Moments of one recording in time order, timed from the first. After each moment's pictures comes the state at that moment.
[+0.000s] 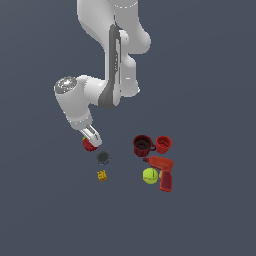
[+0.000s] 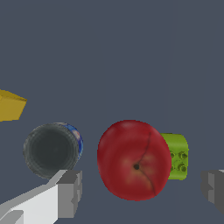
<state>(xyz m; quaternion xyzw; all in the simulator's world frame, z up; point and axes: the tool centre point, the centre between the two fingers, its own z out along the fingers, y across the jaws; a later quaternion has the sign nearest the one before) -0.046 -0.188 0.096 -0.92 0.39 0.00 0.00</state>
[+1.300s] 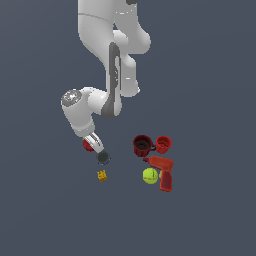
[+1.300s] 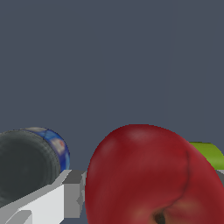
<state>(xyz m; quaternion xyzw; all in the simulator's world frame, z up) -0.047 -0.188 0.047 -0.92 0.39 0.00 0.00</state>
